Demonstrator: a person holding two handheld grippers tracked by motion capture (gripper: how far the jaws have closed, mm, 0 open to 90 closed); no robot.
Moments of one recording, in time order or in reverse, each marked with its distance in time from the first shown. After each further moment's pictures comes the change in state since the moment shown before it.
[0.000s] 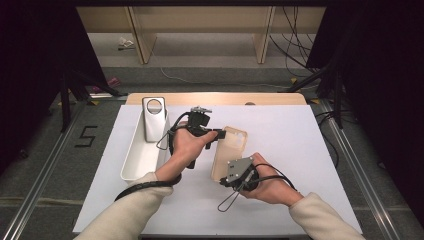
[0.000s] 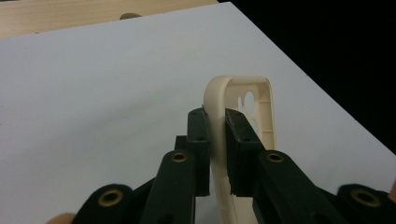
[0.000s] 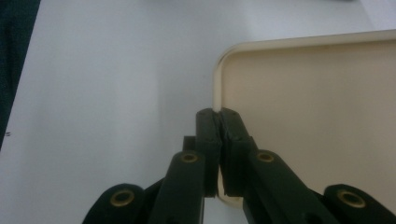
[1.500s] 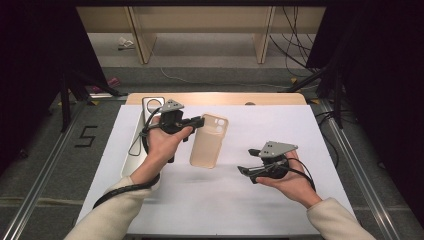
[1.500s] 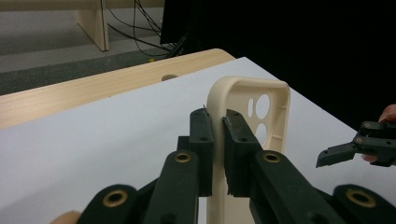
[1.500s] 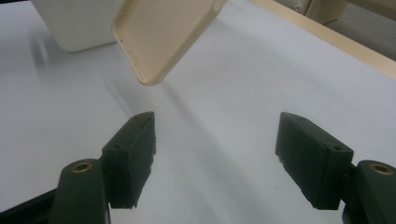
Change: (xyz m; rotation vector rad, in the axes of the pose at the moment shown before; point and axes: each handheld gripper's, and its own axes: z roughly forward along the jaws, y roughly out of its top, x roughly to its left) left arm 0.033 -0.004 -0.059 -0.228 0.065 0.104; right arm -0.024 -0.053 -0.042 -0.253 -0.257 0.452
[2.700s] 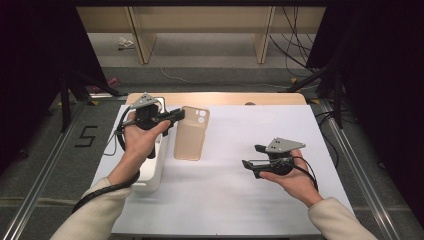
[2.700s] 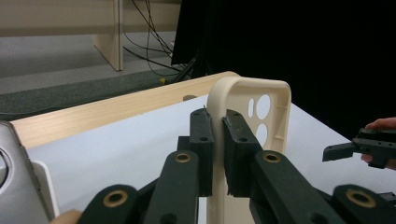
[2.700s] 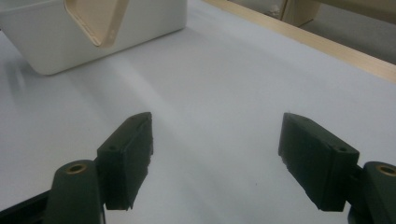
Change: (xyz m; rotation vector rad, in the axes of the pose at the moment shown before) left arm 0.031 0.010 -0.045 -0.090 0.023 -0.001; right arm -0.012 -0.006 -0.005 -0.045 -0.054 0.096
